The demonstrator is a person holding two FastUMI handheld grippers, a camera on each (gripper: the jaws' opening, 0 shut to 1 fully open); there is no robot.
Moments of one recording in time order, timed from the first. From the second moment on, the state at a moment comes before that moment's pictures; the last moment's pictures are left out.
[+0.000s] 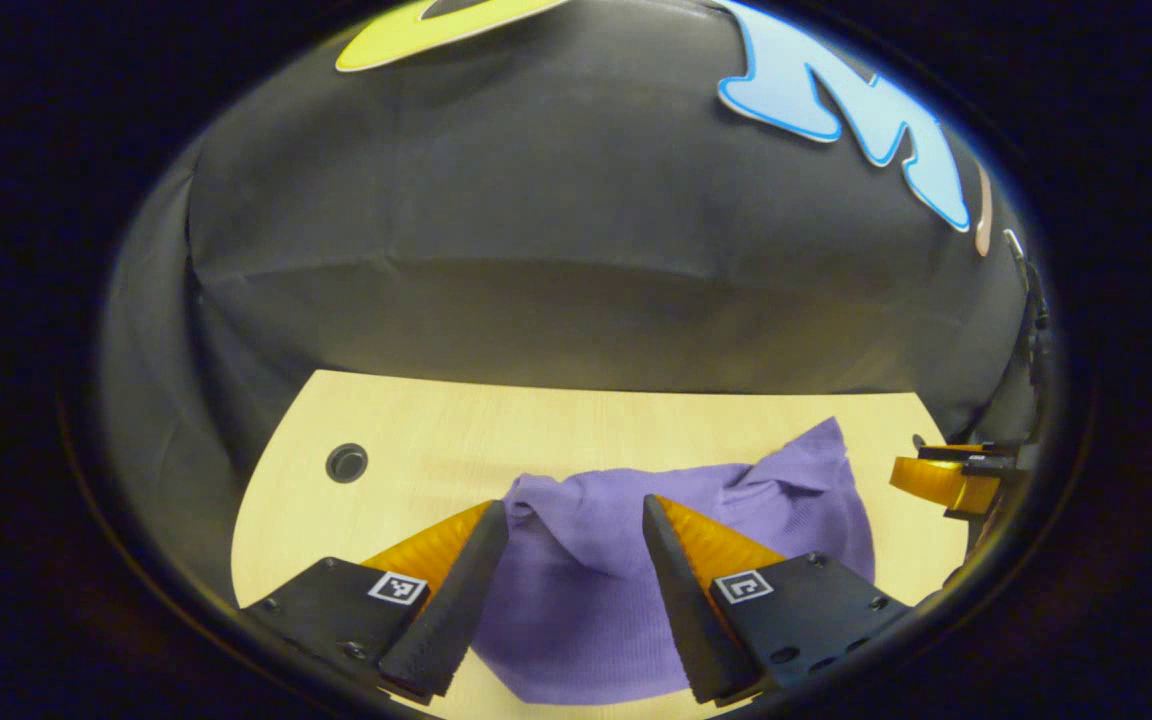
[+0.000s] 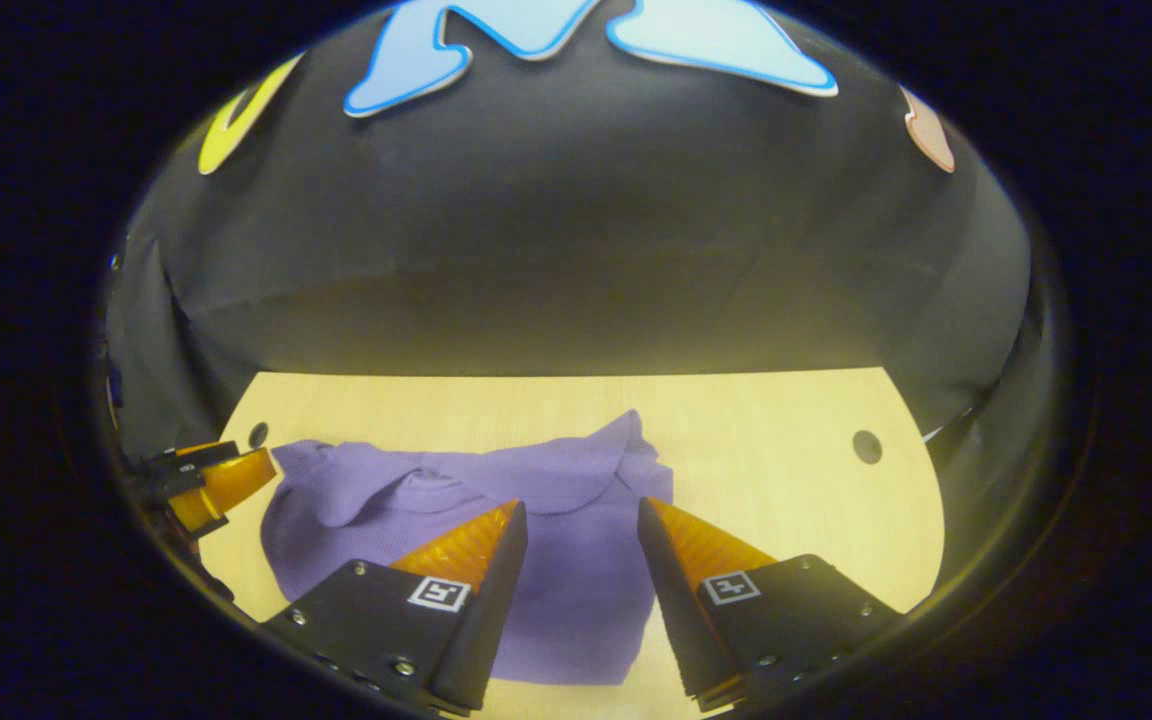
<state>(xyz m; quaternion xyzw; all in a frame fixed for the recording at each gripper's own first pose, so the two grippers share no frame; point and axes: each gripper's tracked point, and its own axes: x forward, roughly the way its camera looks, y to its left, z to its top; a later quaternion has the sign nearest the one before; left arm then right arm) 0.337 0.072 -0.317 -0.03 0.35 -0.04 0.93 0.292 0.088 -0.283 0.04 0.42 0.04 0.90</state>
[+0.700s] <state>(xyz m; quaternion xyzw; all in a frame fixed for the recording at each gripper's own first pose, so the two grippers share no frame) 0.202 0.043 -0.235 -0.03 0.31 -0.06 0.95 0.189 0.078 -0.190 0.07 0.35 0.05 0.93</state>
